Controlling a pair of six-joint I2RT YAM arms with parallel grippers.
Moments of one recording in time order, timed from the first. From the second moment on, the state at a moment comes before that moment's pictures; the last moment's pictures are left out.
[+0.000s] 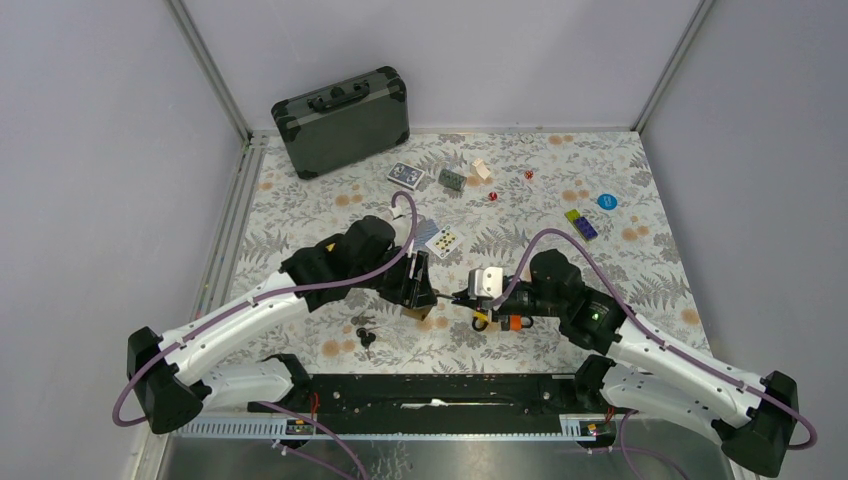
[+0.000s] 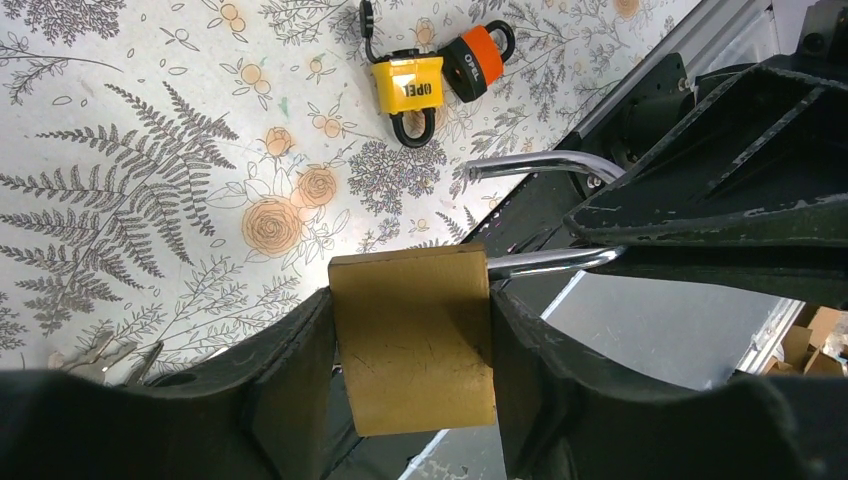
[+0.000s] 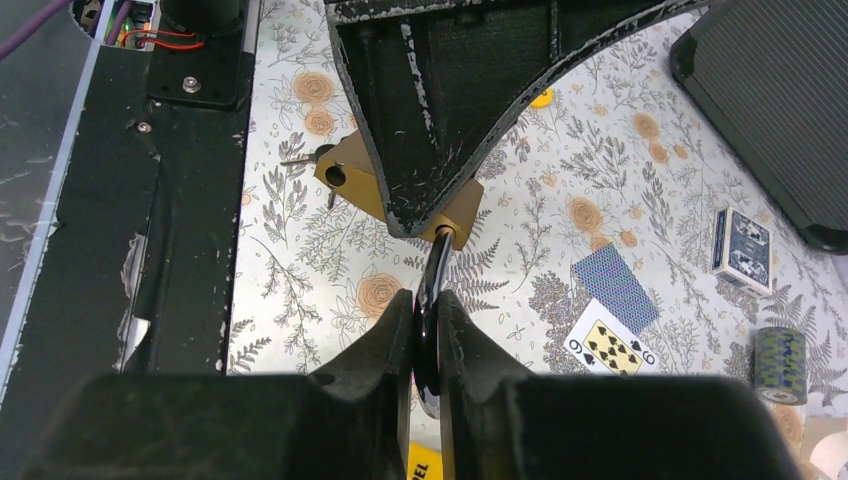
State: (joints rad) left arm -0.88 1.11 1.00 -0.62 0.25 -0.53; right arm 0.90 0.81 0.63 -0.12 -0.49 -0.46
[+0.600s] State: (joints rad) left arm -0.88 1.12 1.00 -0.62 0.24 -0.53; right arm 0.90 0.82 0.64 -0.13 -0.45 -0.39
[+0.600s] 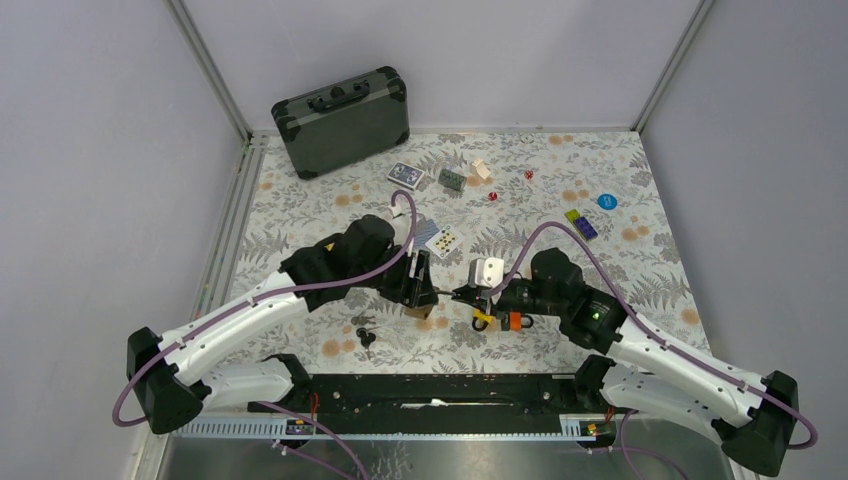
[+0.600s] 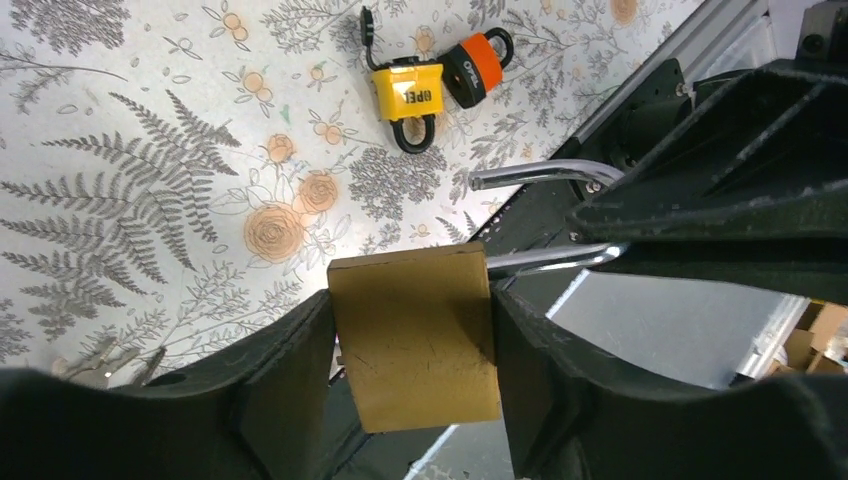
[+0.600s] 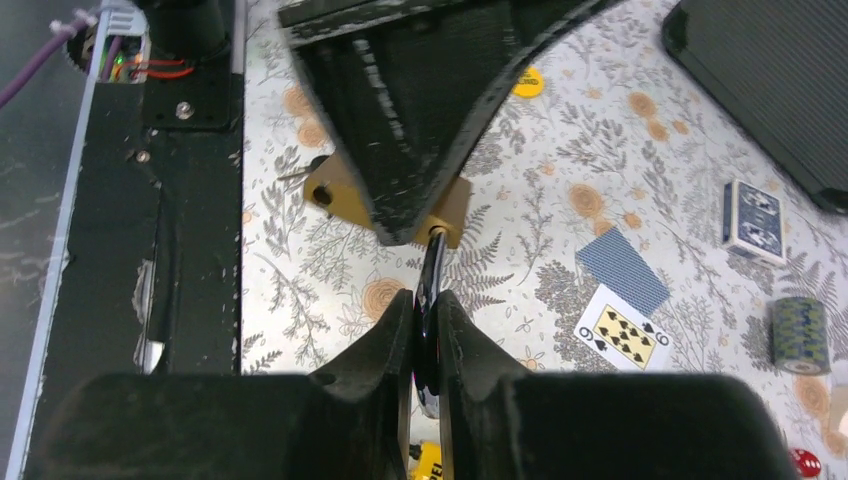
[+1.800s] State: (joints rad) left arm -0.88 0.71 0.82 -0.21 0.36 -0.40; right arm 0.90 0.65 0.63 0.21 -0.40 0.26
